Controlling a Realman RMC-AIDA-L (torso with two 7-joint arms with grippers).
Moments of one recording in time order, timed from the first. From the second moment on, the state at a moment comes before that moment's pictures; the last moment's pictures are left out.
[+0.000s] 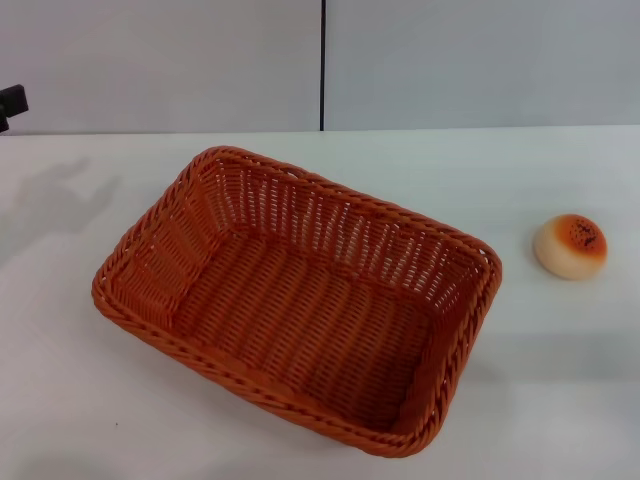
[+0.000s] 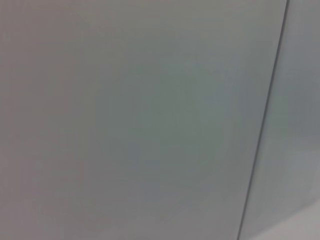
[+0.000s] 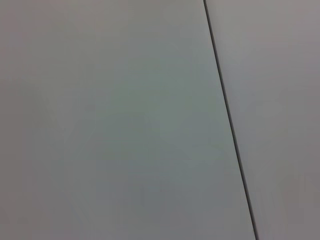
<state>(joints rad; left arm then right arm) -0.26 -2.06 0.51 1.11 1.82 1.54 -1.59 0.39 2.08 -0.09 0.06 -1.21 -1.57 0.29</state>
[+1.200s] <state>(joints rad) -0.43 -2.07 1.11 1.60 2.47 1.67 -2.47 0.39 2.08 -0.09 0.04 -1.21 -1.57 0.29</state>
